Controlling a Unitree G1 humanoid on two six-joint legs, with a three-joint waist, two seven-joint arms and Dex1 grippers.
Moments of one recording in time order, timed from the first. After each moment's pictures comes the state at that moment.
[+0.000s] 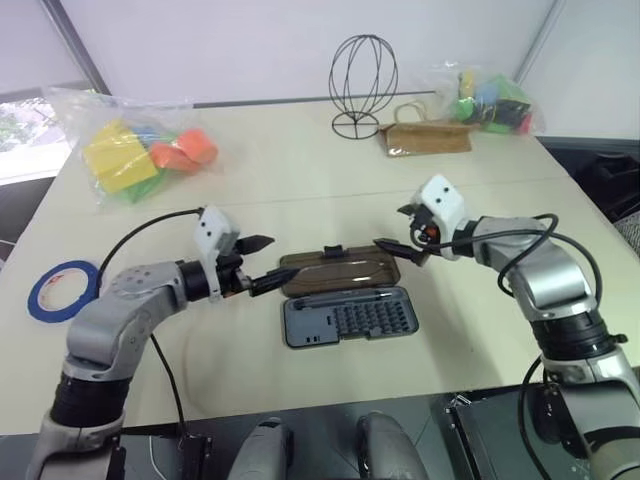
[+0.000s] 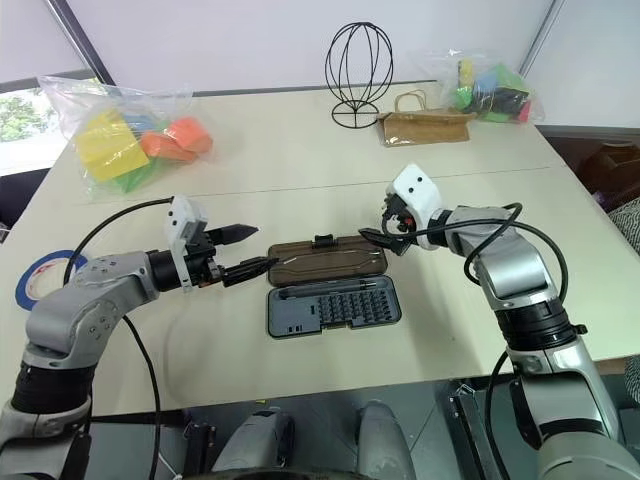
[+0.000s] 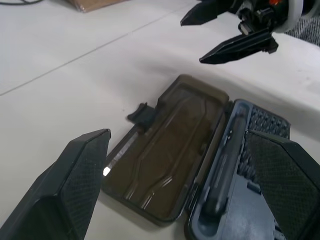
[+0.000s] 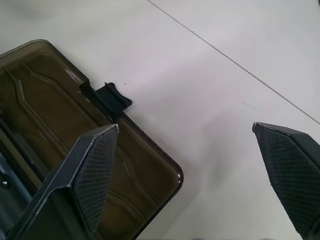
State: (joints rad) left arm -0.32 0.59 0.07 -0.33 -0.58 0.75 -0.81; right arm -0.62 -0.67 0.13 -0.06 0.22 0.69 0.77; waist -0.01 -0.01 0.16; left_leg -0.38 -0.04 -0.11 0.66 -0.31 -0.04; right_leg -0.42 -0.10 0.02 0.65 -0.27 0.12
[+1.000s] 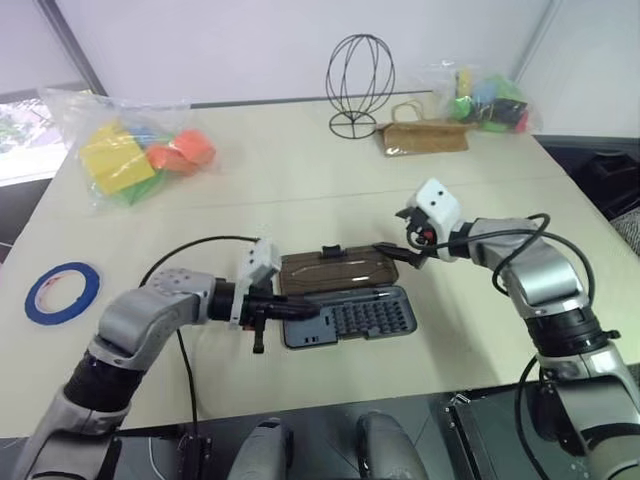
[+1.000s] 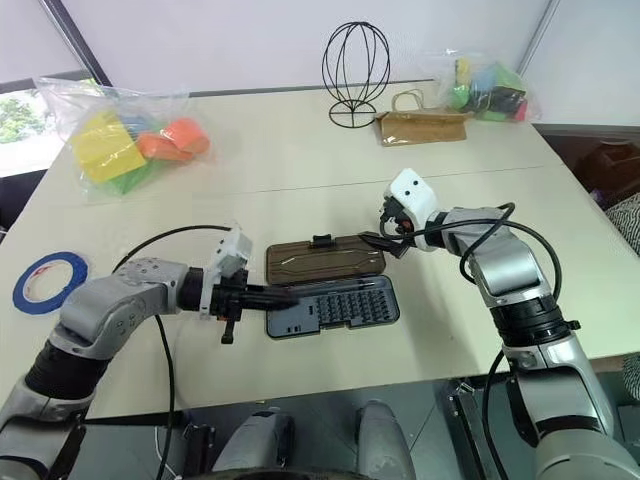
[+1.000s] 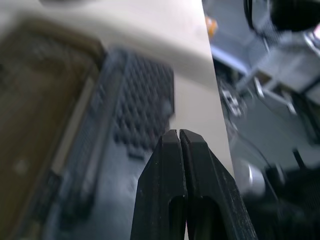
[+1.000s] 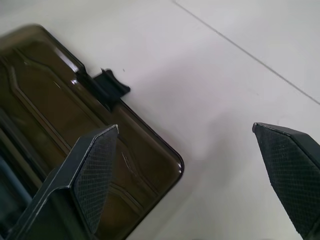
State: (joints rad) left arm -0.40 0.68 -0.24 -0.25 -0.58 0.77 -1.12; right arm -0.67 -0.65 0.18 0.06 0.17 0.67 0.81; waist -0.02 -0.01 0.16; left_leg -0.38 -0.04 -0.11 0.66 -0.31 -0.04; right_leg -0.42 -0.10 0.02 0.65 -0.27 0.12
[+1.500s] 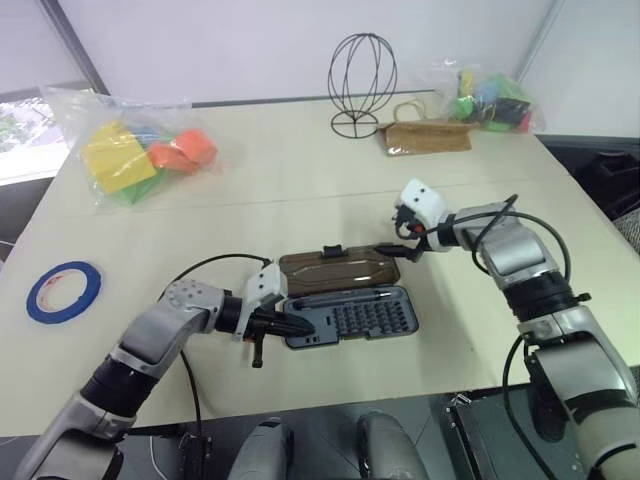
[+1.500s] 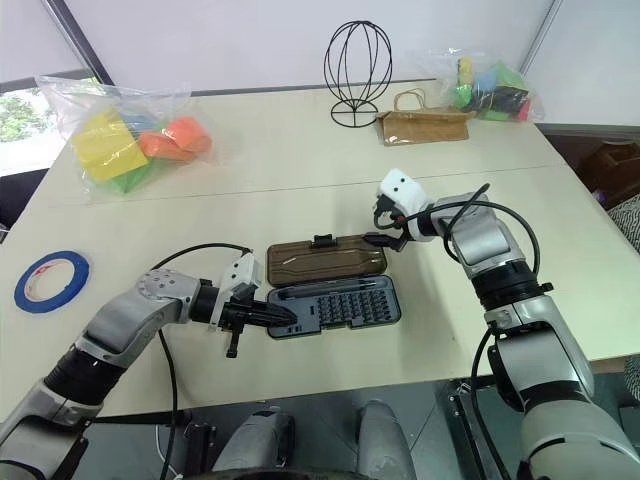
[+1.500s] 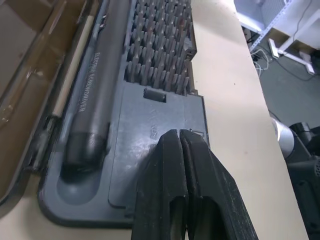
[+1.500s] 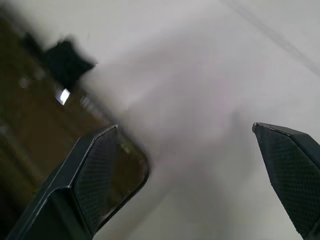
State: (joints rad) left arm -0.37 0.65 -0.32 -0.13 -0.41 0.55 -1.16; right arm -0.83 -0.61 0.30 0.39 0.04 0.55 0.95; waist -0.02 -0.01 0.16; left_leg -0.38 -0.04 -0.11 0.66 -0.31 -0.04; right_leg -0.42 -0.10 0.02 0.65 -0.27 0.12
